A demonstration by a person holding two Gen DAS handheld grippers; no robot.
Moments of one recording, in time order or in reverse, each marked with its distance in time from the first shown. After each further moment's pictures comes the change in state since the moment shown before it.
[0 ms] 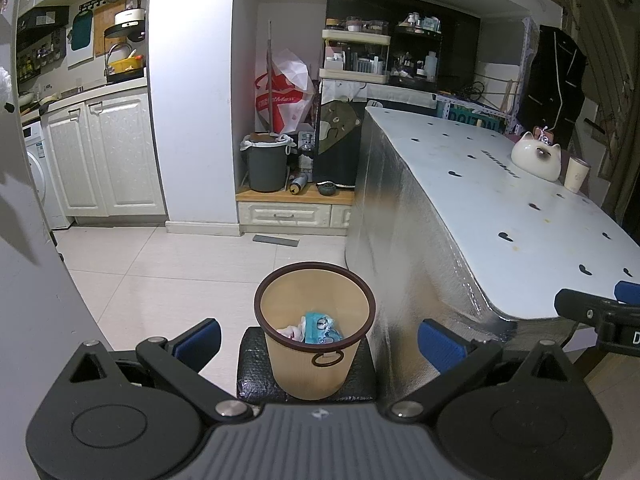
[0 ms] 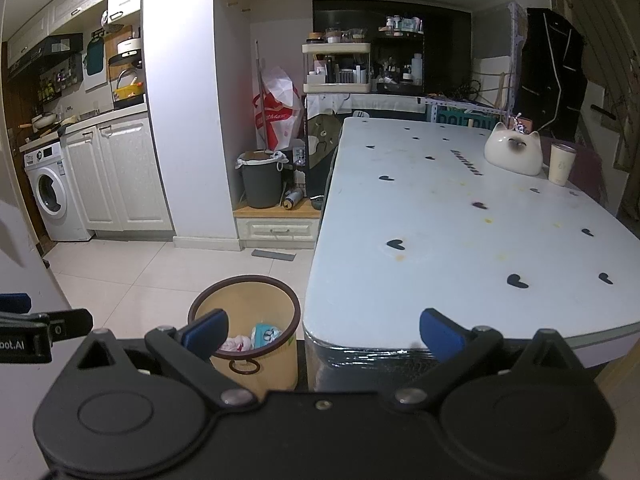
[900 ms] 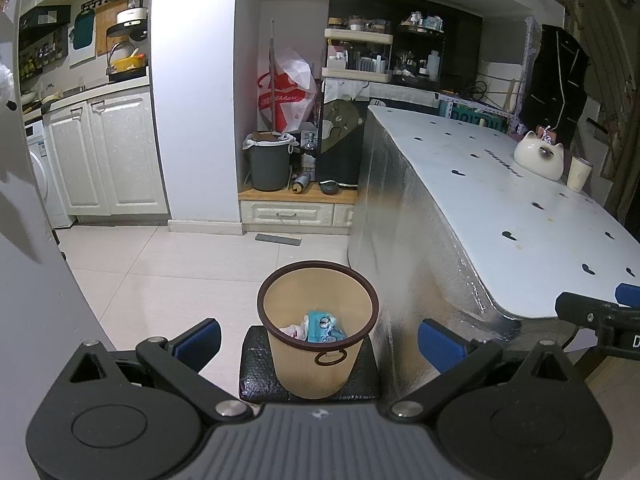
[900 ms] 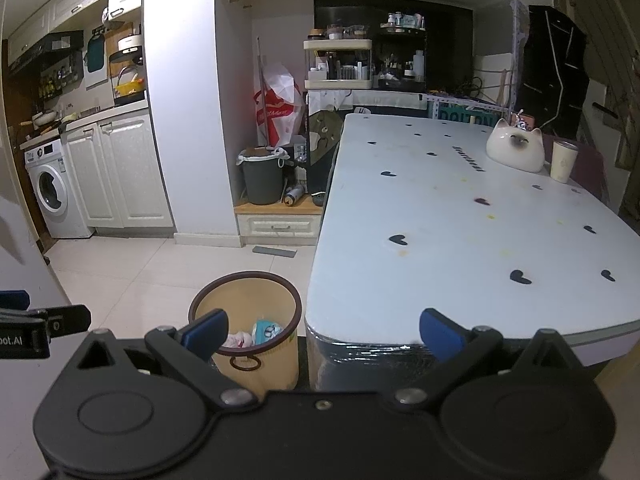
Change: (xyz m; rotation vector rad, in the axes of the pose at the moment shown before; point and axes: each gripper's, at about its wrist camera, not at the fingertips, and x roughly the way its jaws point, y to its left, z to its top) left arm 0.000 0.003 0.000 -0.001 0.001 0.001; right arm 0.003 0.001 0.000 -0.001 0.006 0.001
